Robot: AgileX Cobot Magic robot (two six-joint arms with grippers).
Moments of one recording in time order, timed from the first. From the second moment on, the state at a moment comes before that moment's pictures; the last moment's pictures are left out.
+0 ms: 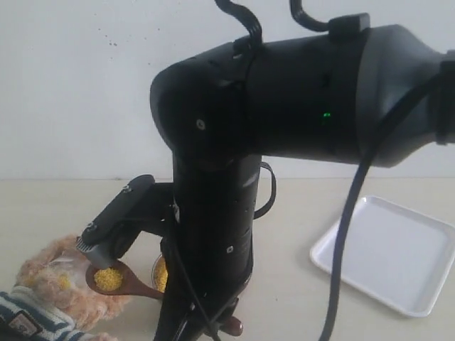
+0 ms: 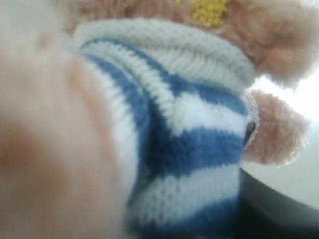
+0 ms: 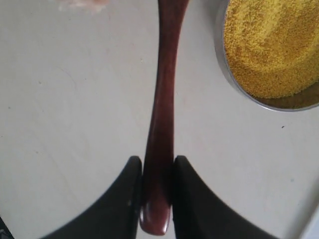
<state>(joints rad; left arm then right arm) 0.22 1.36 -0.51 -0.94 0.85 0.95 0.99 1.79 -1.52 -0.07 1.22 -0.25</state>
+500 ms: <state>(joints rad) 0.22 1.36 -0.51 -0.94 0.85 0.95 1.05 1.91 -1.73 -0.14 1.22 -0.25</state>
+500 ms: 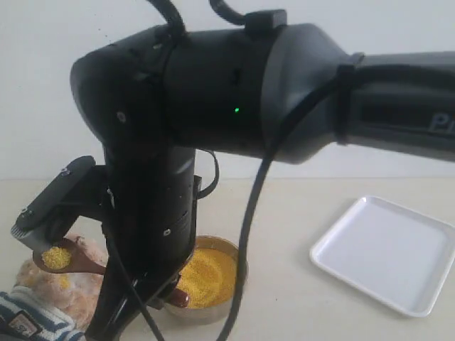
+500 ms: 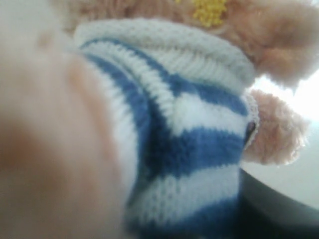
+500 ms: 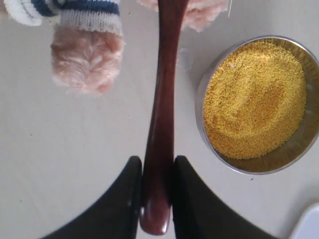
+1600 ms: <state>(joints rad) 0.22 1.36 -0.51 -0.94 0.85 0.95 1.25 2.07 -1.76 -0.68 1.22 -0.11</state>
